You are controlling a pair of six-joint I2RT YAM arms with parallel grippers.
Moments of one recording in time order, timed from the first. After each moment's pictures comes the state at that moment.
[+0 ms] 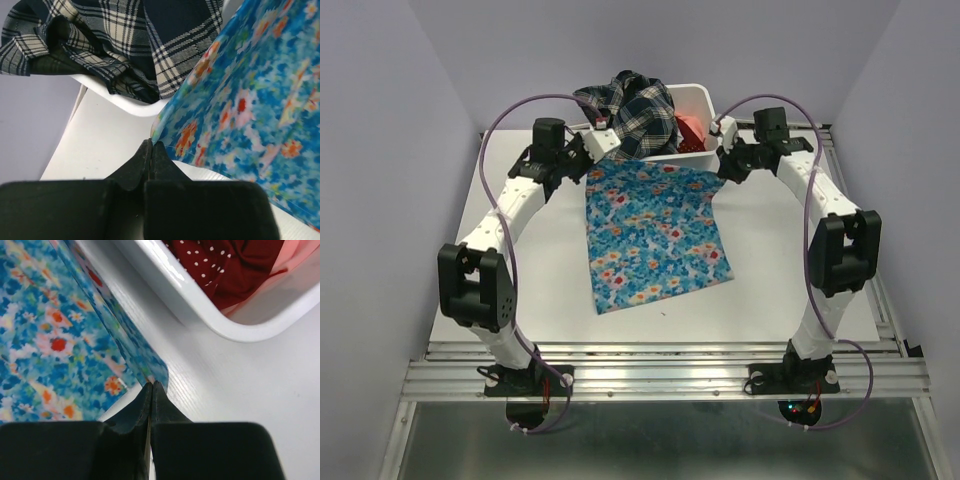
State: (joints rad) left arm -0.23 1.66 1.43 -0.30 0.34 0.76; right arm 0.15 1.91 1.72 -0.65 -0.48 -0.66
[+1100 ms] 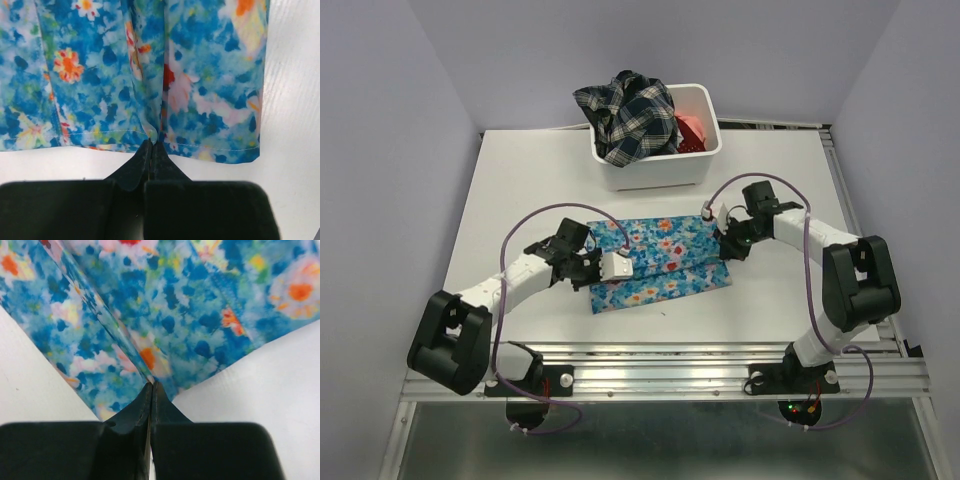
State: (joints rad) left arm -0.45 1.30 0.68 -0.46 0.35 1.00; right arm 0.22 1.64 1.00 -0.57 -0.50 -0.81
